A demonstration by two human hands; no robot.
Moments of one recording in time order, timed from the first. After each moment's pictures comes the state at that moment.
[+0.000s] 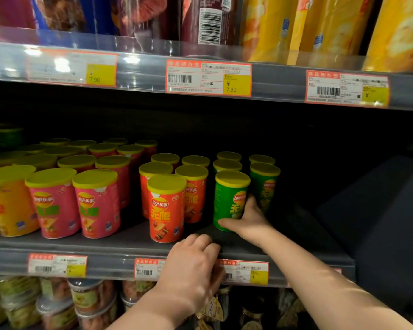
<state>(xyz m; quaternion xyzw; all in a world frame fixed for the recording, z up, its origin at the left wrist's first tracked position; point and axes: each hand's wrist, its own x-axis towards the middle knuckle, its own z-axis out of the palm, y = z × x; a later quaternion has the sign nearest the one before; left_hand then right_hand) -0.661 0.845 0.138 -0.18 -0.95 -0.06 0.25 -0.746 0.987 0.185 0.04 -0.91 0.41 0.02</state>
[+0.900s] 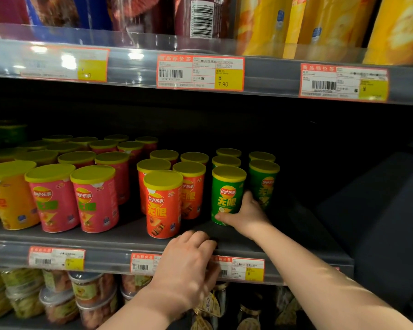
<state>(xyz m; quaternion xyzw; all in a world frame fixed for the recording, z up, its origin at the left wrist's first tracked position) -0.658 0.845 0.136 -0.18 -0.95 -0.06 0.26 -0.748 0.985 0.189 0.05 -0.93 0.37 0.03</state>
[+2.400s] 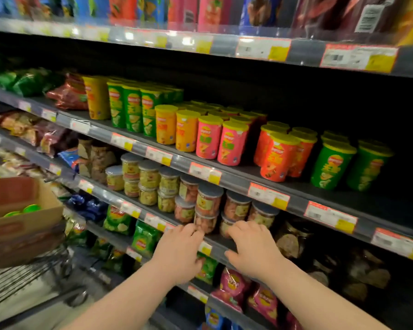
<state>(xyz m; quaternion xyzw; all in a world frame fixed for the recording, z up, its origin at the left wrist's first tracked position) -0.443 0.736 0.084 0.09 -1.00 -0.02 0.03 -0.545 0.888 0.116 0.44 -0.90 -0.01 0.01</state>
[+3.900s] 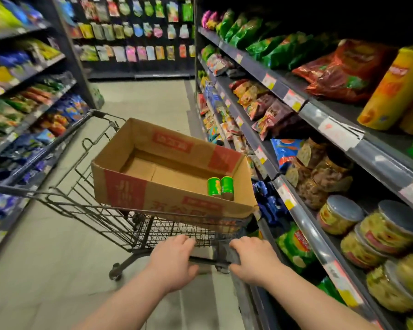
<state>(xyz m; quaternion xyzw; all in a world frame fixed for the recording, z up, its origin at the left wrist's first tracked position) -0.214 0.372 0.001 0.57 -0.80 -0.11 -0.11 -0.414 0.372 0.003 0.75 -0.62 -0.12 -0.17</state>
